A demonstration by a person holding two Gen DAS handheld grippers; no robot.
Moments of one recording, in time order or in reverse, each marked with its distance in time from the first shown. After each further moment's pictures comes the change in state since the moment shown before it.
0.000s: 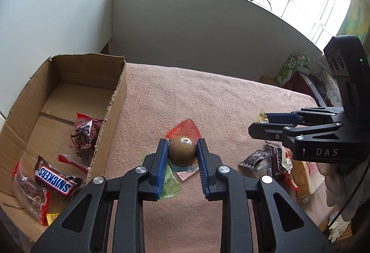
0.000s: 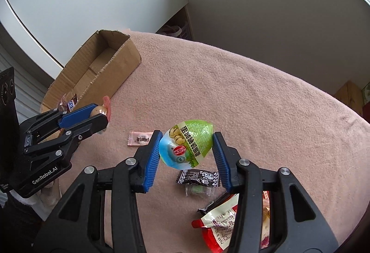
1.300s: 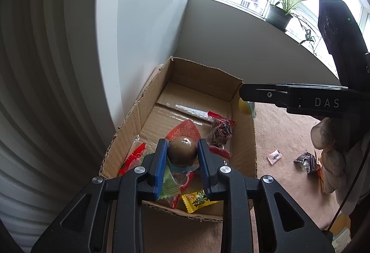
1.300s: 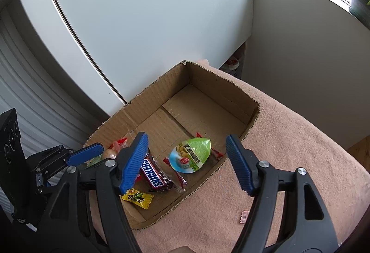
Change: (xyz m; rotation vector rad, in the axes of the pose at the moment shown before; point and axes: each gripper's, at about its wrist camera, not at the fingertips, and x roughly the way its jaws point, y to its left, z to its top) left arm -0.087 0.147 -0.031 -0.174 -0.096 0.155; right arm 0.034 0.194 0.085 -0.181 -0.099 0.079
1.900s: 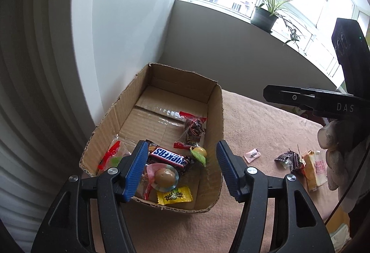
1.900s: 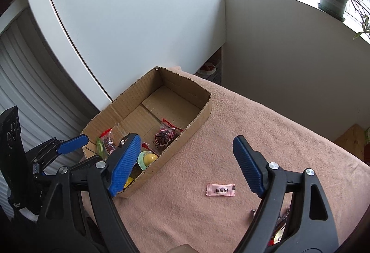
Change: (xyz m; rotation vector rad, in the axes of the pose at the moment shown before) left arm -0.021 -0.038 -0.006 0.037 -0.036 -0.050; right arm -0.081 -0.045 -0.040 0.071 -0.070 -0.077
